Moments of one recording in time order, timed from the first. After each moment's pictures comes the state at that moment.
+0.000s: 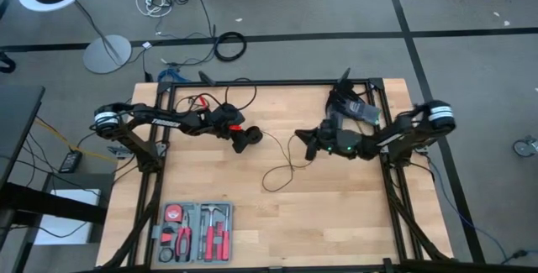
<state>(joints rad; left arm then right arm) 0.36 1.54 0.65 0.08 0.08 -0.29 0.01 1.54 0.29 1.15 0.45 0.58</state>
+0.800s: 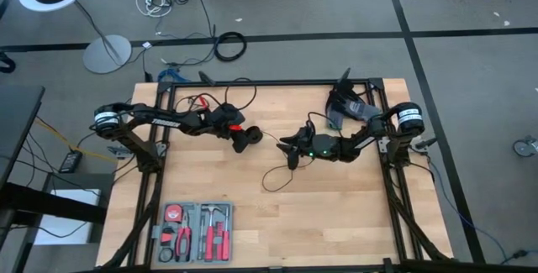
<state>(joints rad) 0.36 1.54 0.65 0.08 0.08 -0.30 0.01 1.83 0.51 1.08 0.34 0.50</state>
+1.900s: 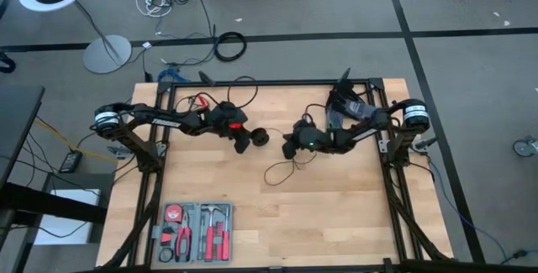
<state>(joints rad) 0.36 1.54 0.65 0.20 0.22 -0.31 -0.08 1.77 0.63 0.56 0.37 0.65</state>
